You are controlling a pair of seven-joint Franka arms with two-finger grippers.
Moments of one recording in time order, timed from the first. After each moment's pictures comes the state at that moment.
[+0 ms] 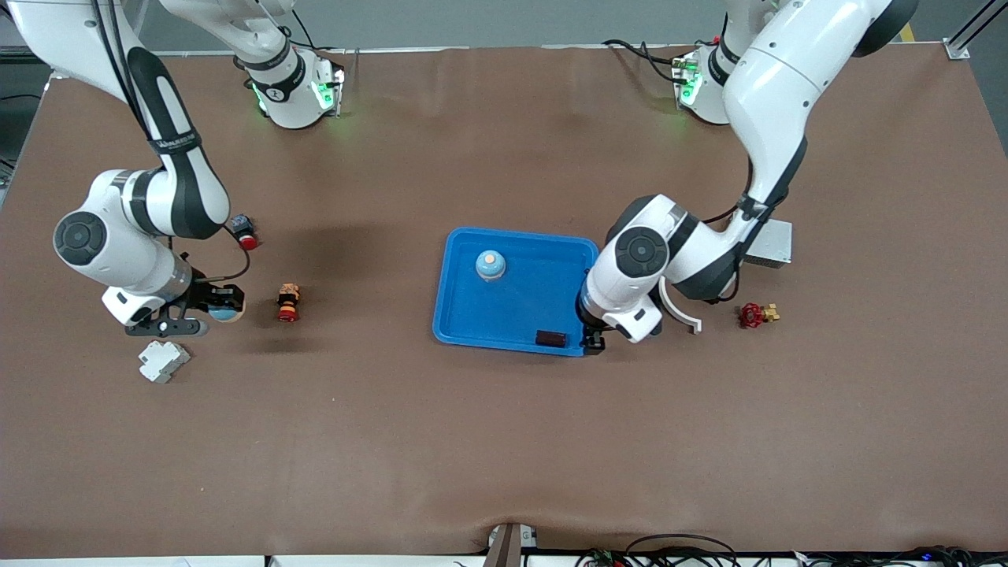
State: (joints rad) left arm -0.20 0.71 -0.43 -1.62 0.27 2.36 -2.26; right arm -0.01 0.29 -0.08 -2.17 0.00 2.44 -0.13
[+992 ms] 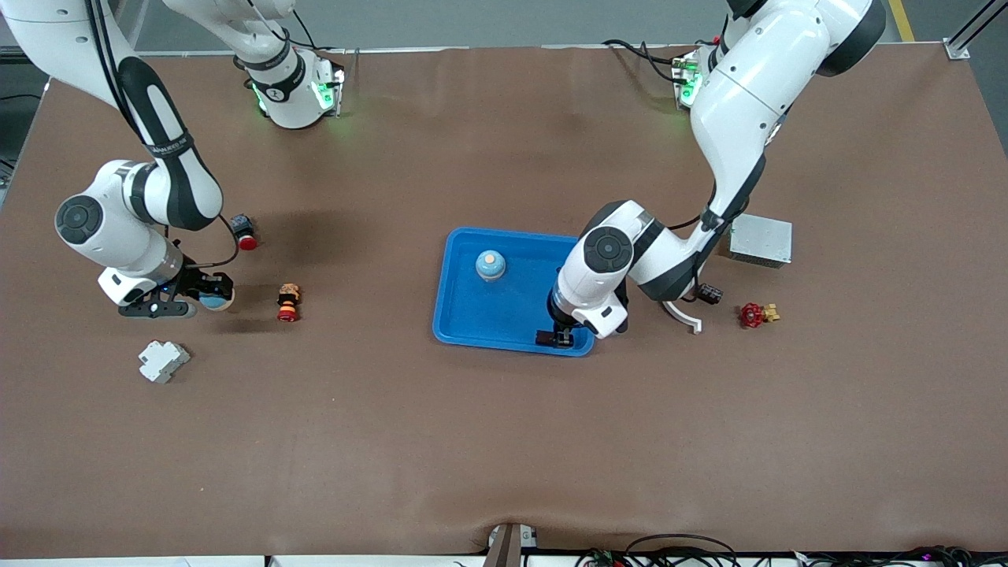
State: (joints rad) left arm -0.29 0.79 -0.39 -1.61 0.27 2.47 -2.28; right arm -0.08 0.30 -0.08 -2.30 0.00 2.61 -0.17
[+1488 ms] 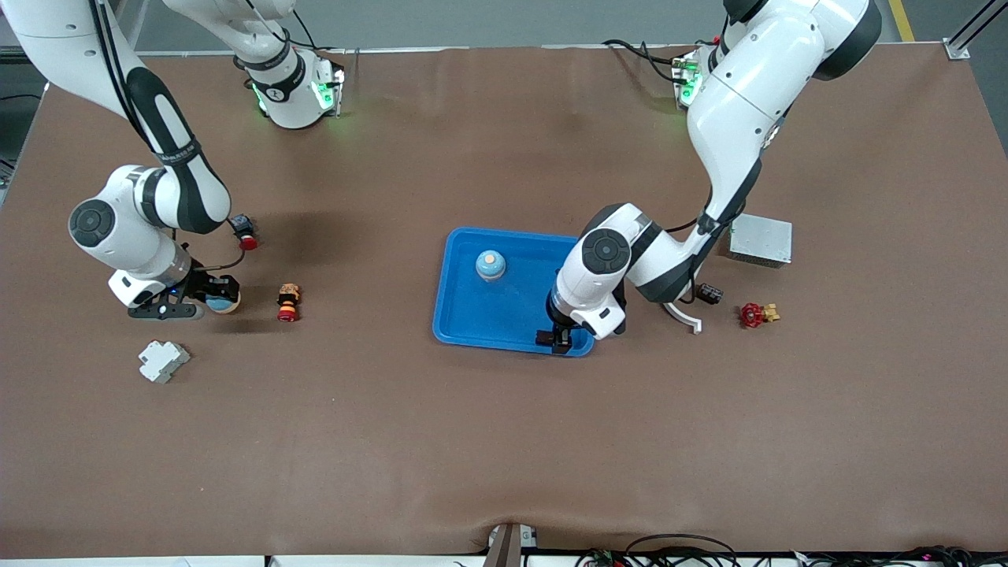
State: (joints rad) left arm -0.29 0.80 -0.39 -1.61 0.28 2.49 -2.28; right arm -0.08 0.34 -0.07 -2.30 0.02 2.65 -0.17
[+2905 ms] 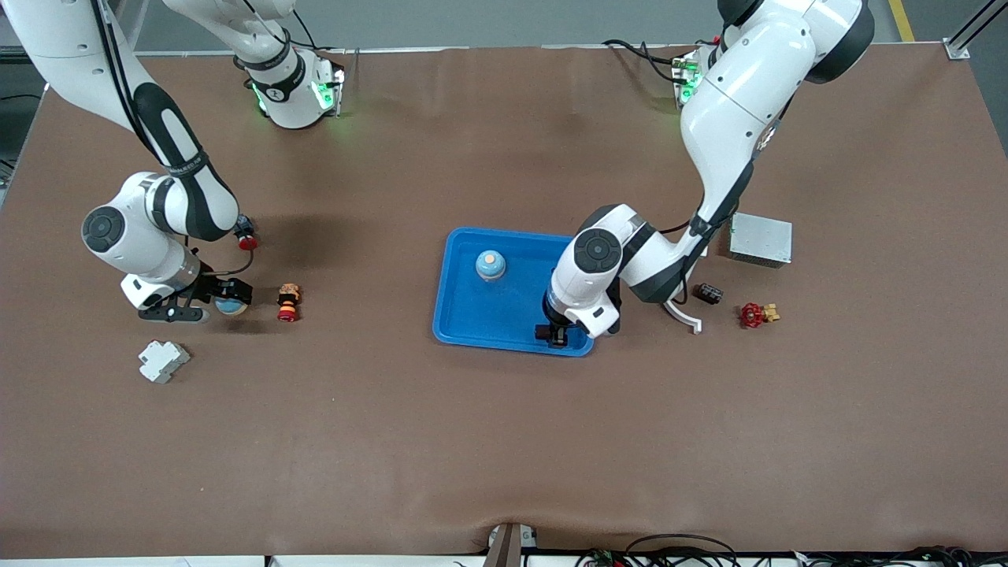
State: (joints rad) left arm -0.32 0.82 -0.37 -1.60 0.30 2.49 -2.28; right arm -0.08 0.38 -0.06 -2.30 0.08 2.69 -0.17
